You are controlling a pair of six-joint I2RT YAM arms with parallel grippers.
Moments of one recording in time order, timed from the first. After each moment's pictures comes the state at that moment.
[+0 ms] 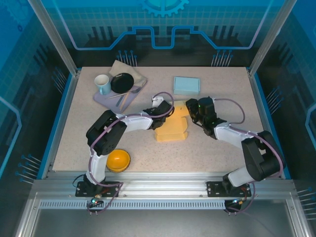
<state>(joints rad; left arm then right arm) -0.70 2.02 1.25 -0.18 -0.62 -0.52 0.39 1.47 0.75 0.22 0.03 1.31</state>
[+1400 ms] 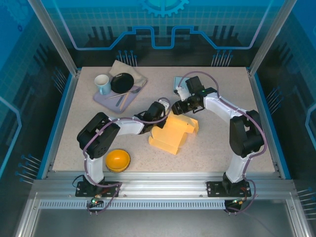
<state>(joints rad) -0.65 1.92 1.05 0.10 -0.18 -0.10 0.38 1.82 1.36 -0.62 -0.35 -0.05</state>
